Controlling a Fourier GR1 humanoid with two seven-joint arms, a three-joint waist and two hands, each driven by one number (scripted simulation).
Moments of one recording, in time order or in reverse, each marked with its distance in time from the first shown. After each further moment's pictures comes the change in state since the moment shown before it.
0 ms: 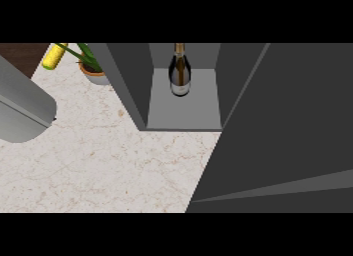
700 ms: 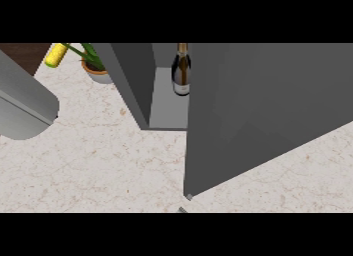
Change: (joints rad) left arm -0.030 0.000 0.074 0.029 0.075 -0.099 0.071; right arm -0.370 -0.084 0.128 0.092 0.107 -0.318 0.050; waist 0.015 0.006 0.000
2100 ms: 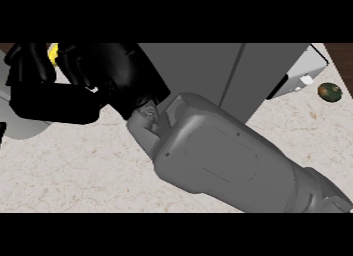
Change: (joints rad) left arm -0.110 -0.115 -0.013 0.021 -0.077 0.047 0.091; right arm -0.906 0.156 -0.412 1.016 -0.317 -0.065 -0.270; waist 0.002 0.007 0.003
